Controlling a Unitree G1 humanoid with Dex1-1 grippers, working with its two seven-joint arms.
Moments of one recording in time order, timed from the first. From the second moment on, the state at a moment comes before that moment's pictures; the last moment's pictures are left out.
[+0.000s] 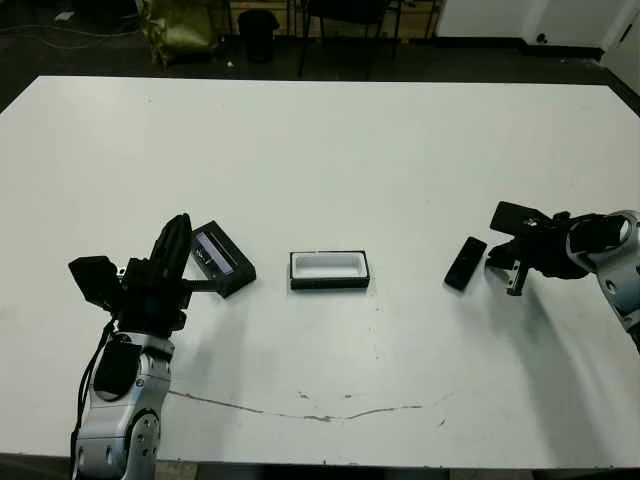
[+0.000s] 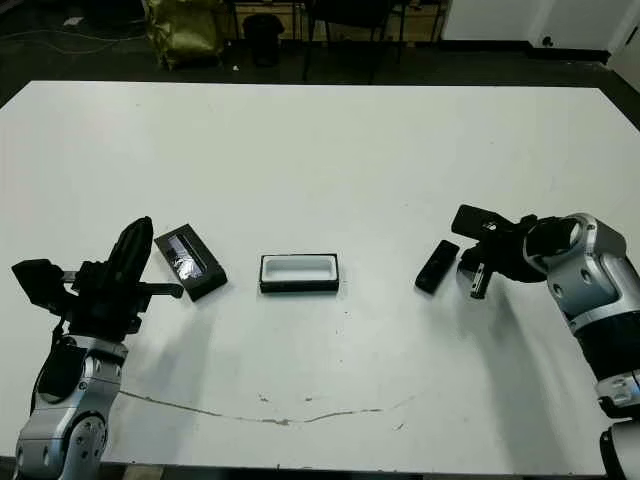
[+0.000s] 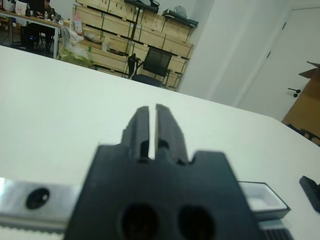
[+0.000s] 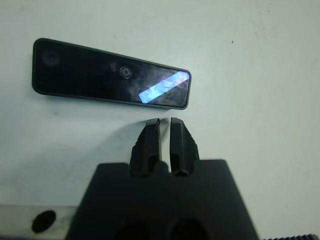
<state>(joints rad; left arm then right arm) 0.10 0.09 0.11 -0.30 -0.36 0.07 -0.16 -0.61 -0.82 0.34 0.42 -0.29 0.34 1.05</state>
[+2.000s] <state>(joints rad) 0.12 0.09 0.09 -0.31 -0.36 0.06 -0.16 -0.81 -0.62 0.43 0.68 -0.37 0.17 0.98</state>
